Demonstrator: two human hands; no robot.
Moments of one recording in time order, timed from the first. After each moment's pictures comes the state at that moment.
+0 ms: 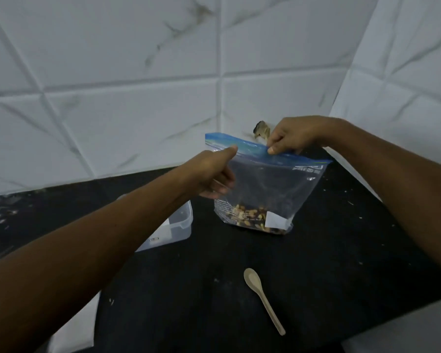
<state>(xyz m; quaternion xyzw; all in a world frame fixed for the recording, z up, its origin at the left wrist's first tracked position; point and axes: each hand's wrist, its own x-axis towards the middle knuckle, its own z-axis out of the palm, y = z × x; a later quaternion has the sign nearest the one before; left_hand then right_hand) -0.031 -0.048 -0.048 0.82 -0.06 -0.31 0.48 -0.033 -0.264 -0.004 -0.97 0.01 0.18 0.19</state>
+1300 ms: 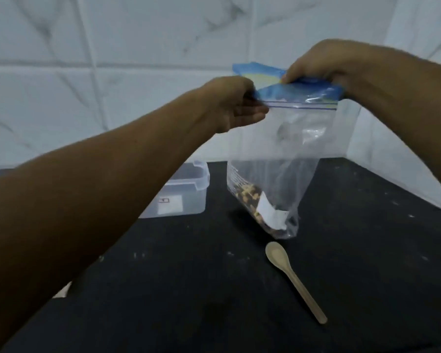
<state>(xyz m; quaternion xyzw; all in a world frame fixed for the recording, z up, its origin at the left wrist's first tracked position) -0.086 -0.041 -0.082 0.66 -0.12 -0.12 0.73 -0.114 -0.151 -0.025 -0.88 0.01 -0.10 0.47</state>
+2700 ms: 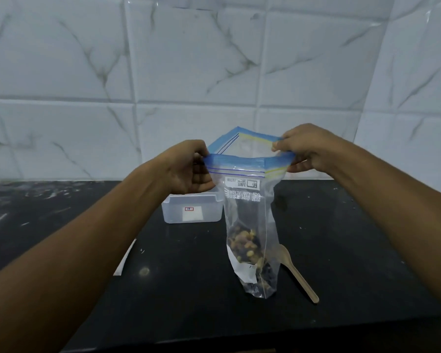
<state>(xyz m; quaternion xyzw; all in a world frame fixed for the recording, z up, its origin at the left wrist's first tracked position) -0.144 0.083 -0.116 0.67 -0.03 -0.19 0.72 -0.182 -0.141 -0.076 -0.87 0.11 -0.10 0.47</state>
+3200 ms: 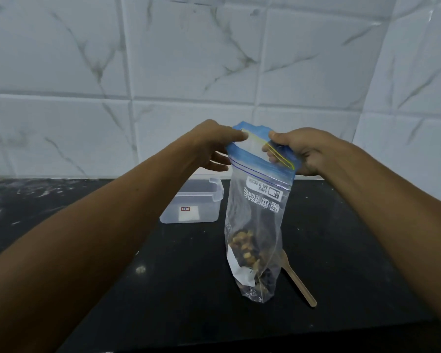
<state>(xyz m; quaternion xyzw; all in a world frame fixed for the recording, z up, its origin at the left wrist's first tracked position) -0.134 0.034 -0.081 0.81 -0.10 -0.06 0.58 -0.155 -0.148 -0.086 -0.75 0.09 -0.03 0.66</state>
